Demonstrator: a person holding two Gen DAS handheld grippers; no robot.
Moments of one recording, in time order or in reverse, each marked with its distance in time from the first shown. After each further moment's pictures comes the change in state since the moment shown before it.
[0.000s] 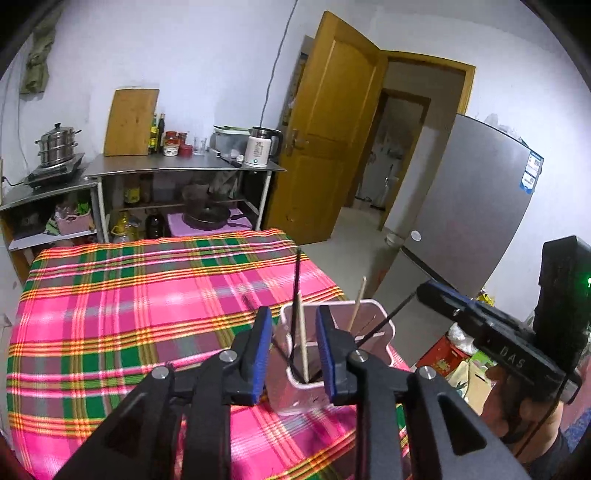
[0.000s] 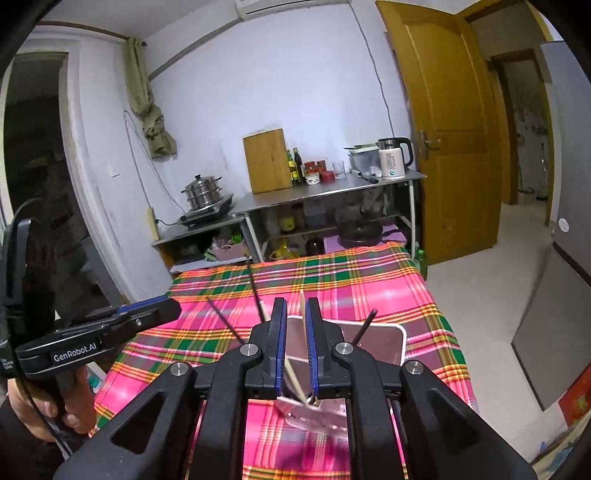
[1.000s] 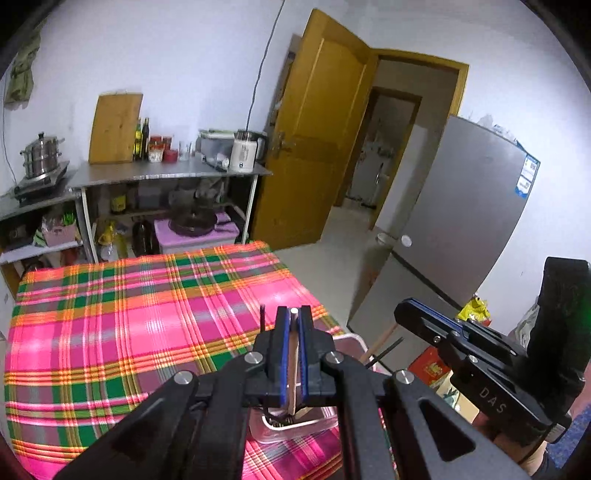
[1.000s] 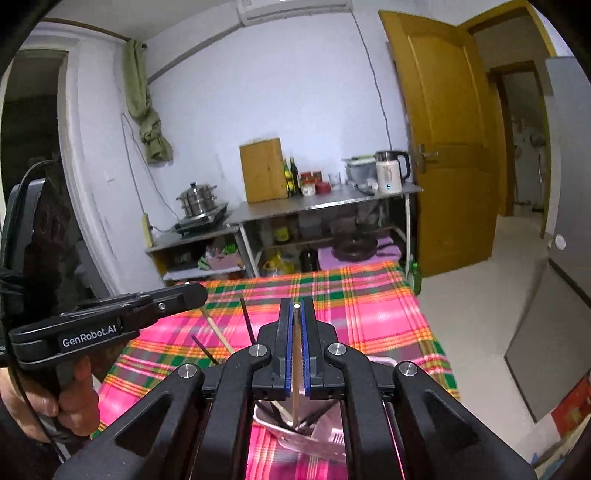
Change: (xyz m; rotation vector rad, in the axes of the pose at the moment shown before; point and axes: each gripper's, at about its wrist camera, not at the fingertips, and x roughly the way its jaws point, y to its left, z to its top) left arm 0.035 -0.020 0.046 0.017 0.024 -0.043; right arm 0.015 0.001 0.023 -0.014 -0.018 -0.028
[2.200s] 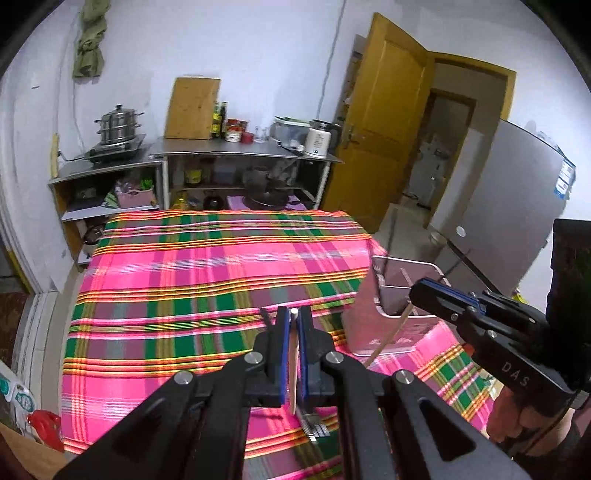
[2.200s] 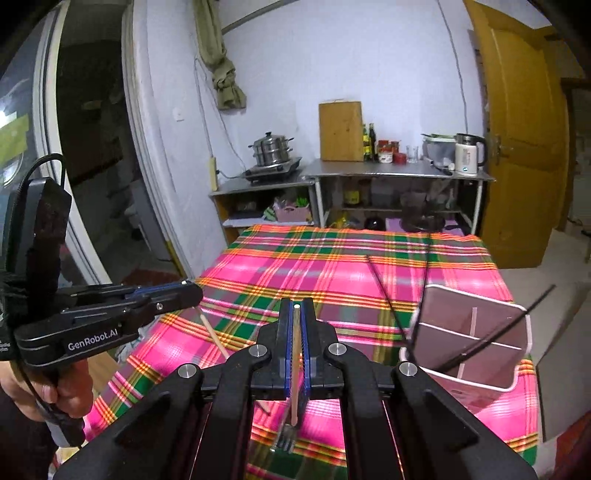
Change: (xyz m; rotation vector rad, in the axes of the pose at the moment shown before) left arm -0.110 0.081 -0.096 -0.082 0.015 0.209; right arm 0.007 0.125 -0.062 -0.159 0.124 0.188
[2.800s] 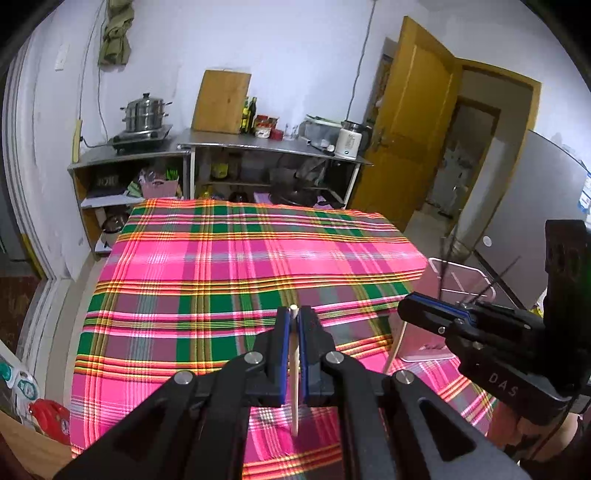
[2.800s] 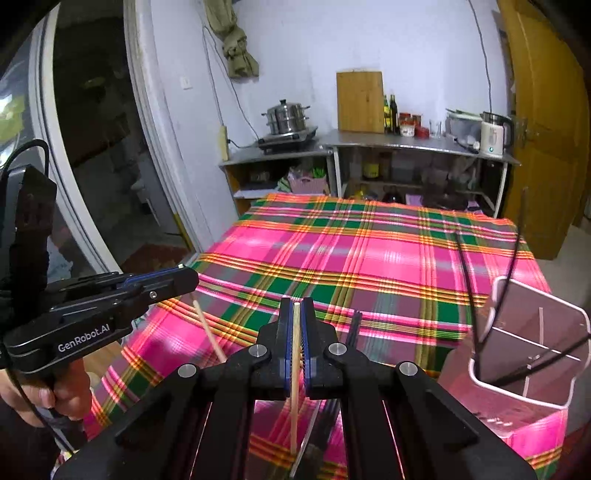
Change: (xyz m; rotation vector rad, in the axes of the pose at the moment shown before) left arm 0.016 0.059 -0.012 -0.058 -0.015 0.075; right arm 0.074 0.033 -0.005 -0.028 0.116 0.053
